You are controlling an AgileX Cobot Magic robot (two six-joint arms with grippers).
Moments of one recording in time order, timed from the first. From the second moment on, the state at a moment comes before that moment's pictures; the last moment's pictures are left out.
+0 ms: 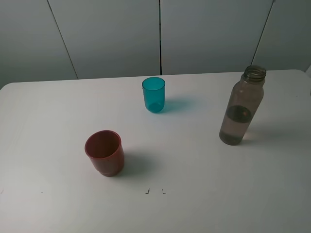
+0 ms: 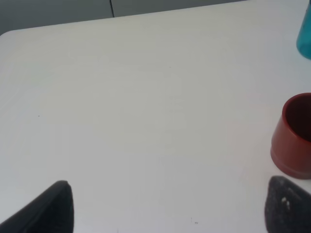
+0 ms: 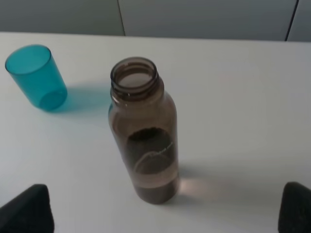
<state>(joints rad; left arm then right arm) -0.11 0.00 -0.51 0.02 1.09 0.01 0.03 0.53 -0.51 0.26 0.69 -0.22</state>
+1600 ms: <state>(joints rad) -0.11 0.00 -0.51 0.02 1.09 0.01 0.26 1.47 -0.15 0.09 -0.47 -0.08</state>
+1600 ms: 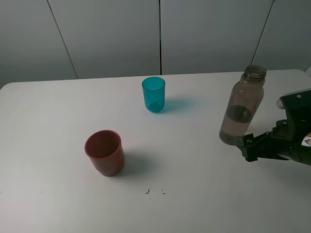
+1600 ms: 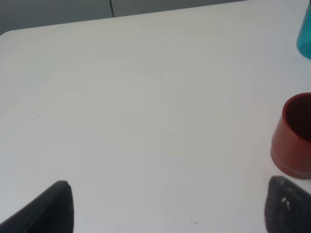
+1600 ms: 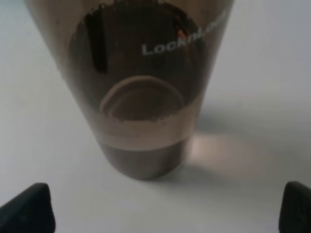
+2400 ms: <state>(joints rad) -0.11 0.00 -0.51 0.02 1.09 0.00 0.26 1.75 -0.16 0.02 -0.95 0.02</state>
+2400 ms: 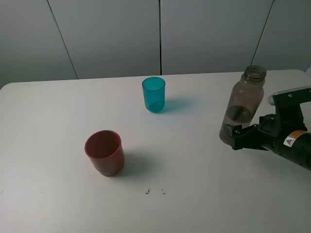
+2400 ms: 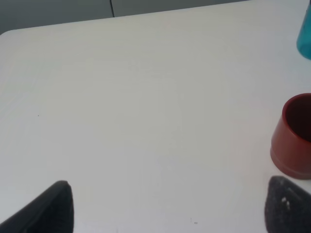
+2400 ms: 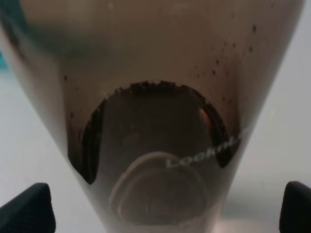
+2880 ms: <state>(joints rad) -0.11 0.00 -0.51 0.02 1.09 0.00 0.26 1.83 -0.20 0.00 -1.06 0.02</state>
